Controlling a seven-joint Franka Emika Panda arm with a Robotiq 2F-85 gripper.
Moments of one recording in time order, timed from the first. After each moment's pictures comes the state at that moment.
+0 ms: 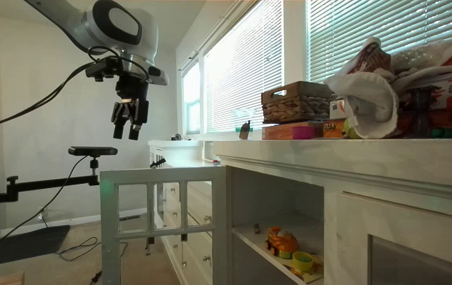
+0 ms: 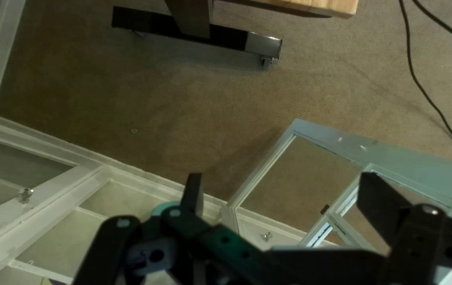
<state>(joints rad) 0.15 -0.47 0.17 -2.39 0.11 1.79 0.10</state>
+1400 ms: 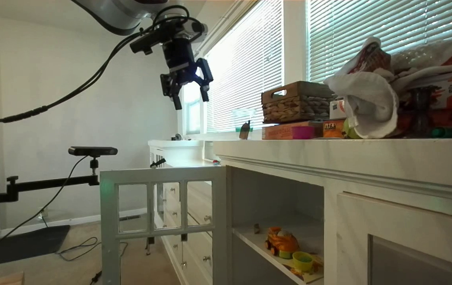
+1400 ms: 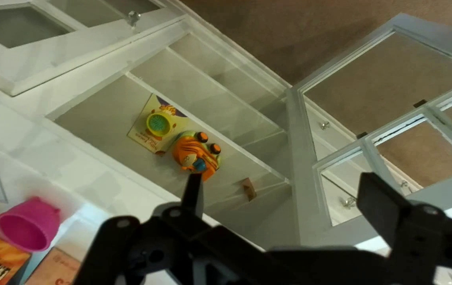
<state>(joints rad) 0.08 -0.43 0.02 -2.23 -0.13 2.06 -0.25</state>
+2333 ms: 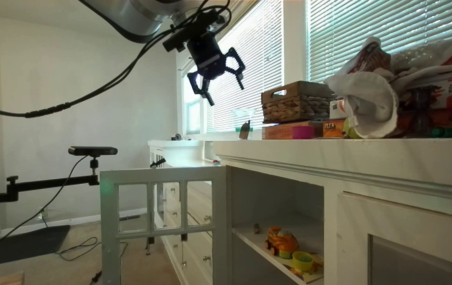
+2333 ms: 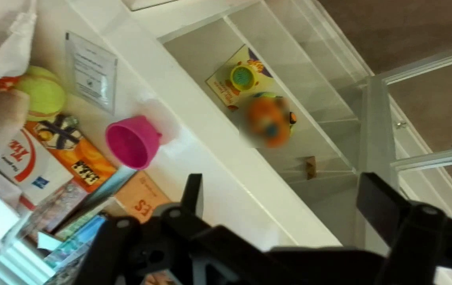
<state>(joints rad) 0.03 -0.34 -0.04 -2.19 -0.30 2.29 -0.45</state>
